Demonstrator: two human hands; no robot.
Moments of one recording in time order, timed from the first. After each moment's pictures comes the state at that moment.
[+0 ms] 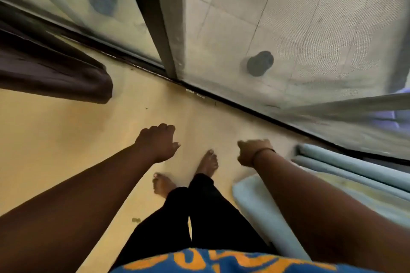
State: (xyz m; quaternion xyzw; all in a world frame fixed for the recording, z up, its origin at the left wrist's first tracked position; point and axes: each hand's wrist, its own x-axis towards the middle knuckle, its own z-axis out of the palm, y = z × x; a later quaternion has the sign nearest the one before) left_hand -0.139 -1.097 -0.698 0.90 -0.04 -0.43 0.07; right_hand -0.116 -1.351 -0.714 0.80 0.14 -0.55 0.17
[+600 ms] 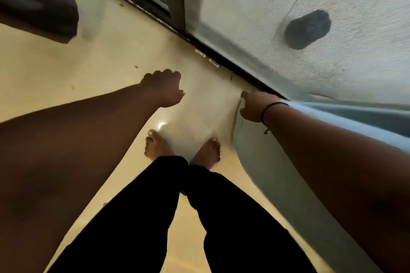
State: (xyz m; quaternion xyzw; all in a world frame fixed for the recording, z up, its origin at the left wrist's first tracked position) left_hand -0.085 -1.099 -0.922 0.91 0.04 -0.42 0.07; right_hand -0.038 -1.347 -0.921 0.86 0.18 -0.47 0.13
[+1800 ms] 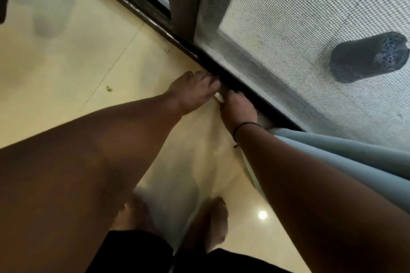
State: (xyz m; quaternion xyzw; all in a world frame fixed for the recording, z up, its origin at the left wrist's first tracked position) left_hand 0.003 -1.111 -1.178 0.97 -0.23 -0.12 0.01; right_hand 0.015 -1.256 -1.157 0.95 0.07 -0.31 -0.04
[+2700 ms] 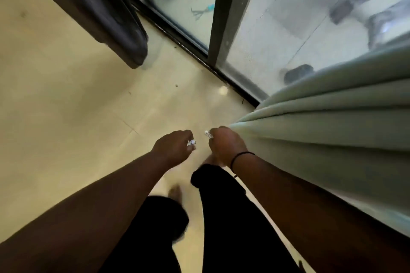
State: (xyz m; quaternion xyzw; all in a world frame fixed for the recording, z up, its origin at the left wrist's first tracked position) left_hand -0.299 -1.121 -0.745 0.91 0.14 -0.30 0.27; right_hand -0.217 -1.265 -0.731 0.90 0.24 -0.36 -0.08
